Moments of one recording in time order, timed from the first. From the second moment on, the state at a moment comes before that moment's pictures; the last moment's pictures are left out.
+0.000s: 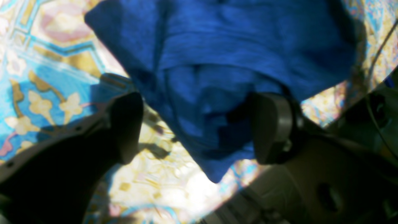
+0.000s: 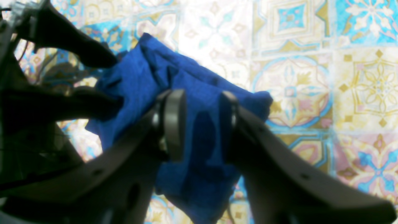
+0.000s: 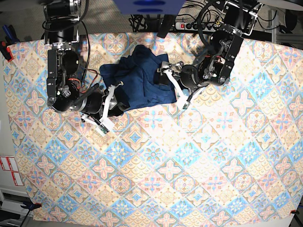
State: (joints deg) left arm 5.3 -13.5 19.5 91.6 -36.6 -2.6 54.1; right arm 1.6 10.6 0.3 93.1 33.8 41.1 -64.8
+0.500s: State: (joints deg) left arm 2.7 -11.3 19.8 88.8 -36.8 -2.6 48.6; right arm 1.6 10.6 0.2 93.1 33.8 41.1 -64.8
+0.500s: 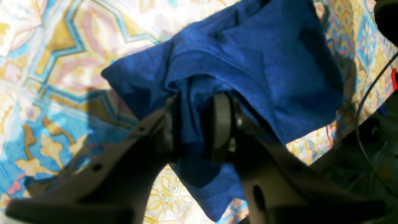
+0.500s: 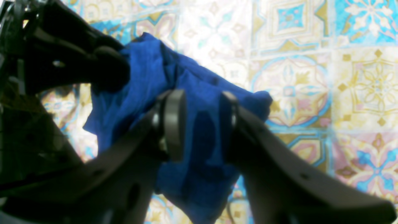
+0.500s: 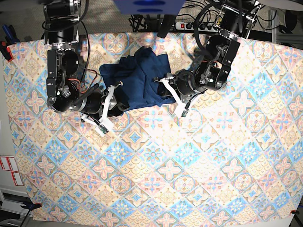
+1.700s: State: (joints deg) left arm 1.5 -14.5 15.6 90.8 -34.8 -2.1 46.8; right arm 1.6 10.7 0.4 93.1 33.9 41.1 -64.8
